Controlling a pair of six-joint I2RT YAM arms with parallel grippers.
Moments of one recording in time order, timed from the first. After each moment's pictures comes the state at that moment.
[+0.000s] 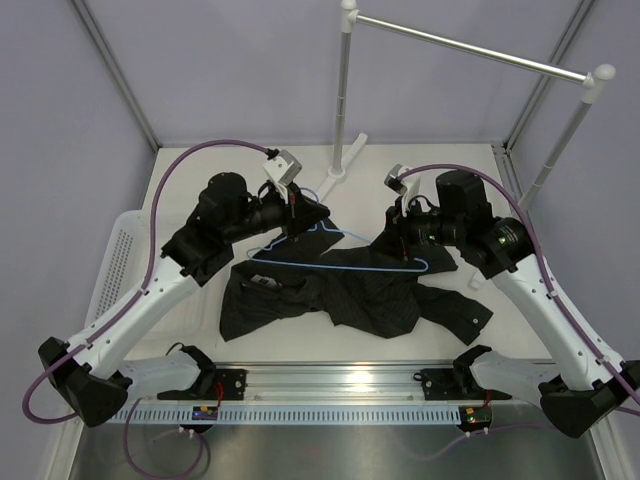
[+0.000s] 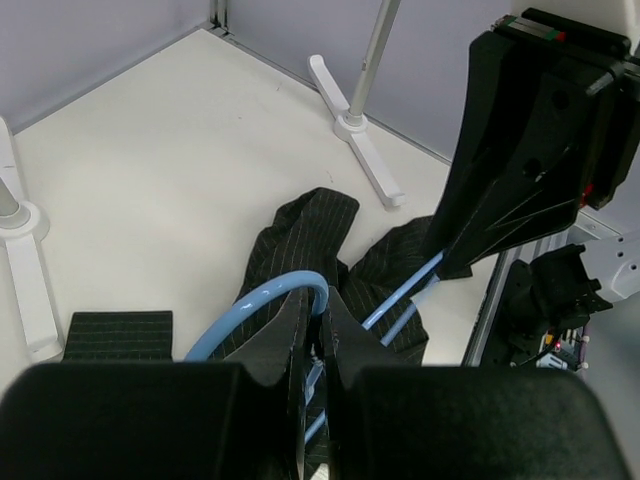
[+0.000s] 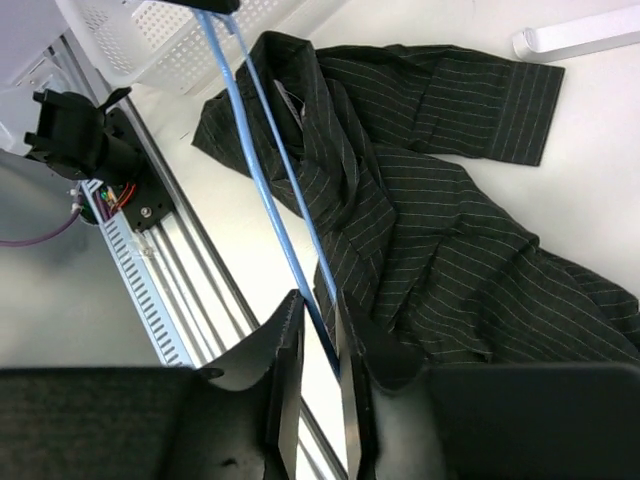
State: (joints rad) left arm -0.68 1.12 1.17 -0.19 0.42 -0.17; right arm 0.52 1.11 1.30 -0.77 -0.54 0.00
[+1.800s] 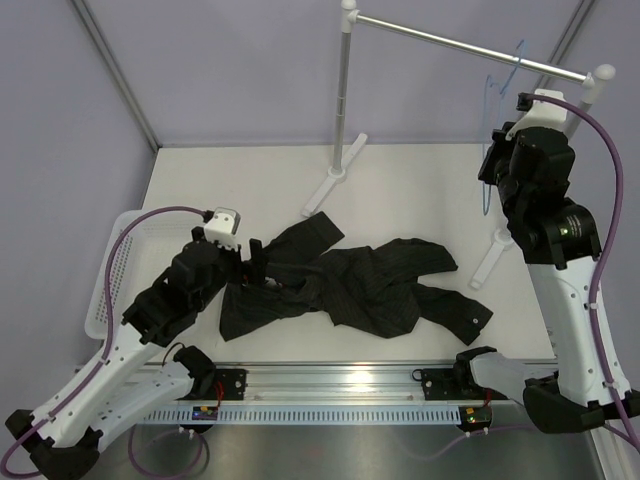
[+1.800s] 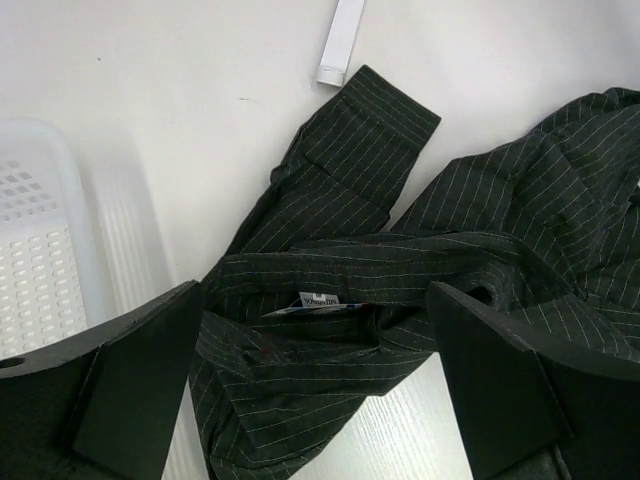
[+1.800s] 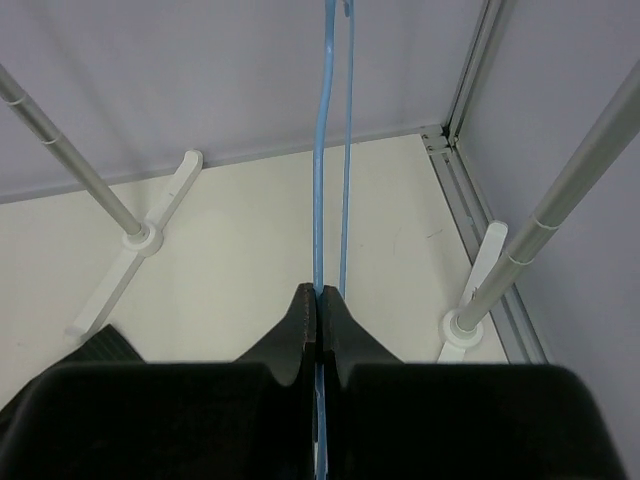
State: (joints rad) left arm -0.68 0.67 0.79 -0.55 -0.29 -0.25; right arm 0.26 1.12 1.65 -0.74 0.41 0.13
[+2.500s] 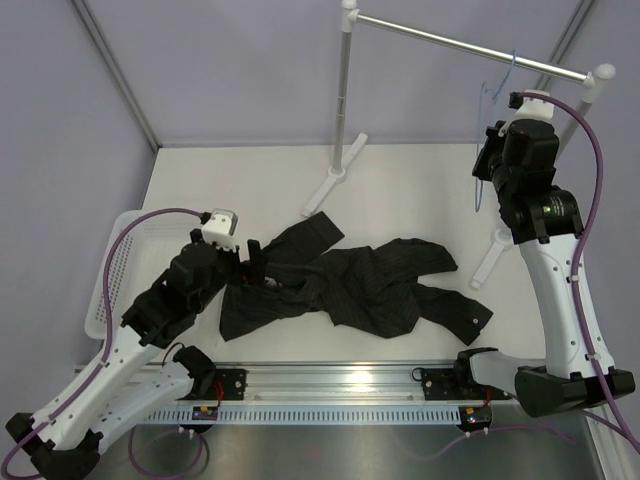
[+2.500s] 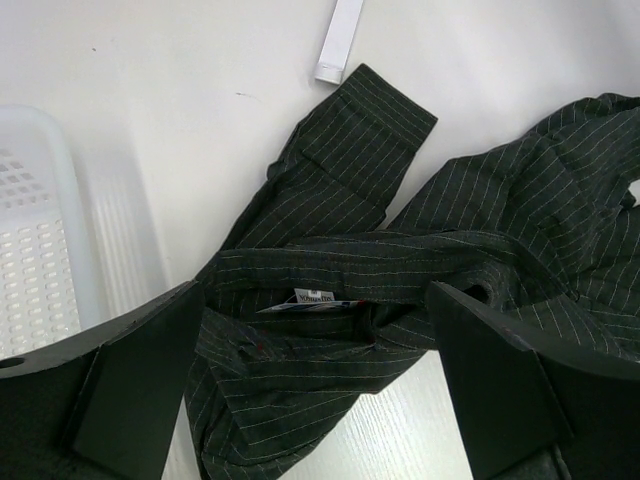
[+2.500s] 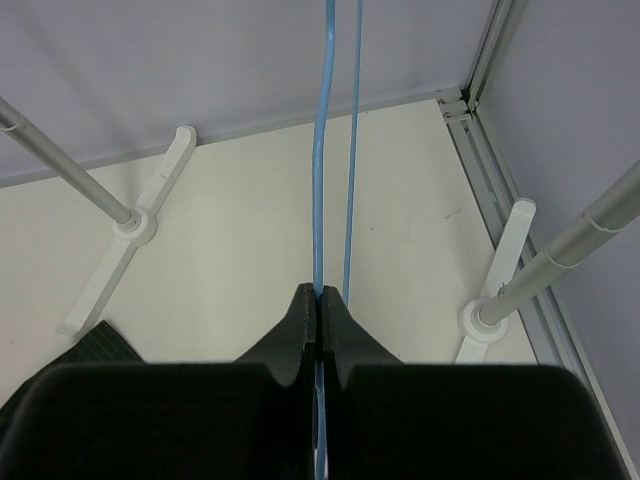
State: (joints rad) left arm -0.67 0.65 0.78 -0.55 -0.28 -0.27; right arm 0.14 1.21 1.59 -0.68 0.29 0.17
